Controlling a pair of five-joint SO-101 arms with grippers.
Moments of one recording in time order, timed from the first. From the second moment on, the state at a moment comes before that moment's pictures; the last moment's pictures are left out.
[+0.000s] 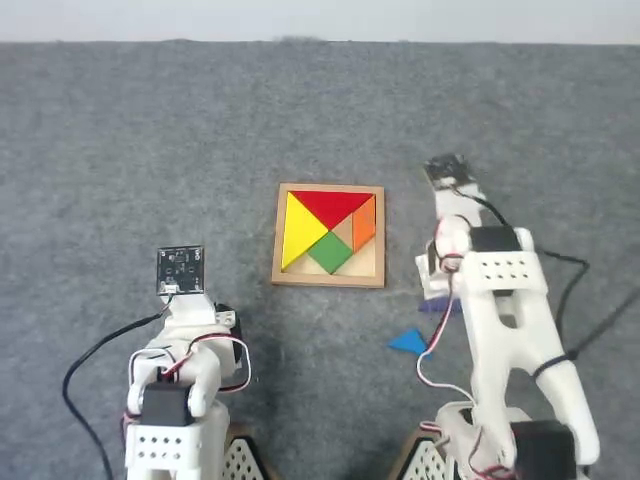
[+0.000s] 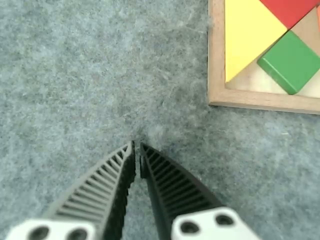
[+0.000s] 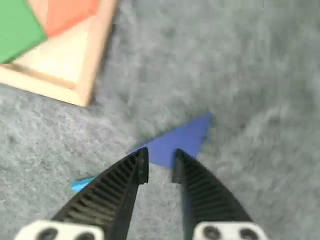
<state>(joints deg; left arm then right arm) -4.2 -103.1 97.2 72.0 11.4 -6.2 -22.3 43.8 65.8 8.2</state>
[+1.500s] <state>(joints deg) -4.2 -103.1 97.2 72.0 11.4 -1.2 -1.8 36.3 60.3 -22.0</state>
